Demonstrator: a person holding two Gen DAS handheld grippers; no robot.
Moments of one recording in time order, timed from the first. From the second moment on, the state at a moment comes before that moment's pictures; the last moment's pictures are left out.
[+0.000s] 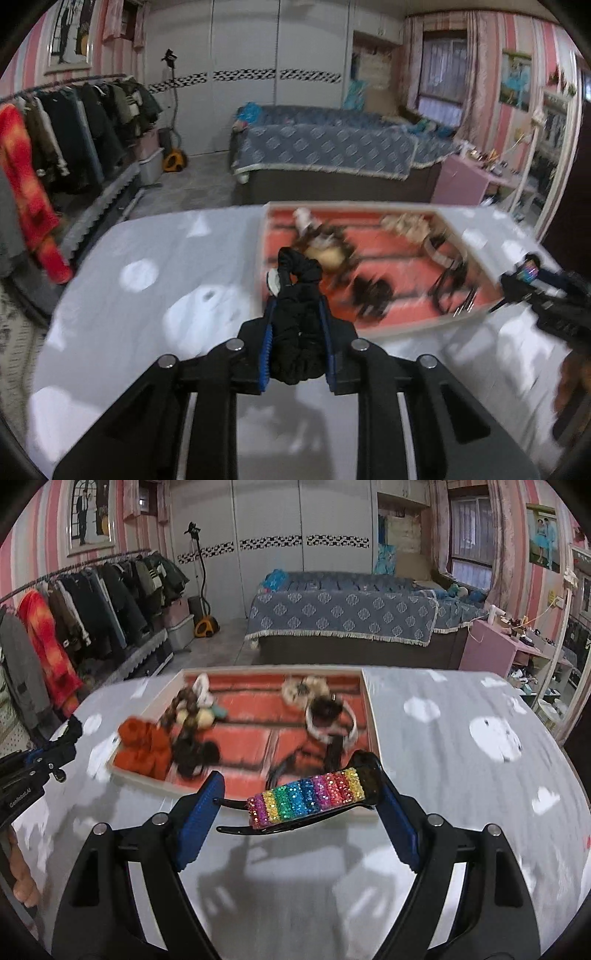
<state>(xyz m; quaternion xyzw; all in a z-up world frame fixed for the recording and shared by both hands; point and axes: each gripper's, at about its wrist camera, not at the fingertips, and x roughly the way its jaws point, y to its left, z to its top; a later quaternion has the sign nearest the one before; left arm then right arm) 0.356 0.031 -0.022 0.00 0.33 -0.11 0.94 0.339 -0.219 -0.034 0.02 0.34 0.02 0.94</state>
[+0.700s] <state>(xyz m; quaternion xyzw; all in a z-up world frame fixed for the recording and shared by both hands) 0.444 -0.020 -0.086 0.04 0.35 -0.11 0.93 0.409 -0.222 -0.089 0.01 0.34 -0.01 0.94</state>
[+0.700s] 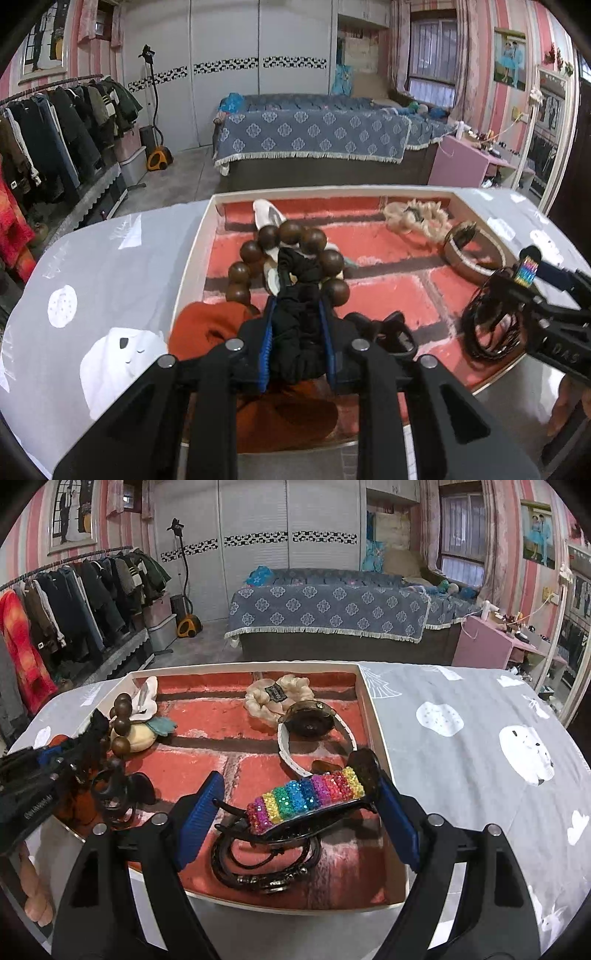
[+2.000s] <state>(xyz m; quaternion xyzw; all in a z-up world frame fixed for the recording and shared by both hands) 0.264 0.015 0.000 0.04 0.25 -0.04 0.97 0.250 -0.226 -0.024 -0.01 0.26 0.02 0.97</state>
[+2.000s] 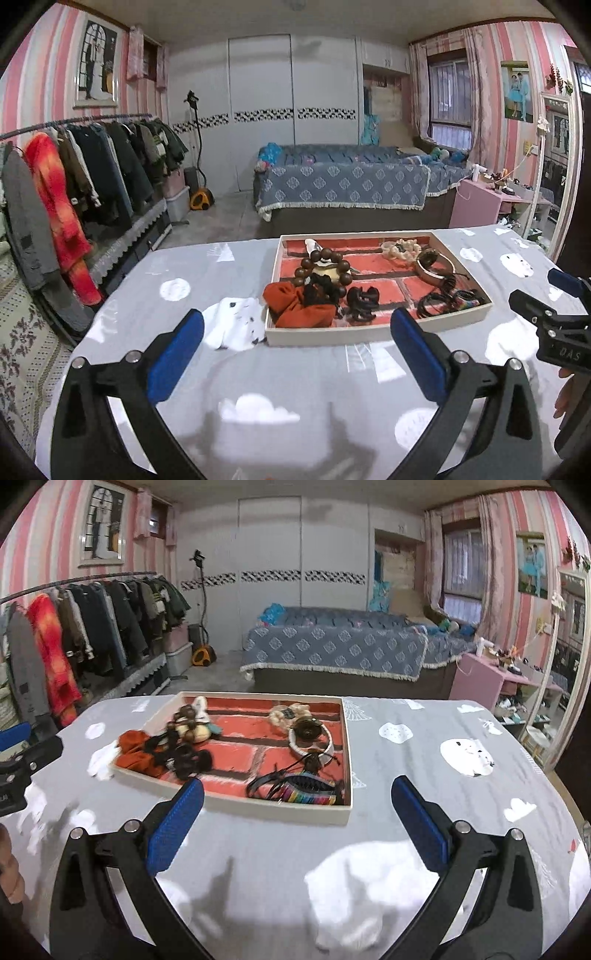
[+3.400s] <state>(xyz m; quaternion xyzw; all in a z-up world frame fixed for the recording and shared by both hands) 0.126 0.024 -0.006 0.02 0.22 0.01 0.98 0.094 -0.218 -0.013 -0.01 0.20 -0.03 0.98</state>
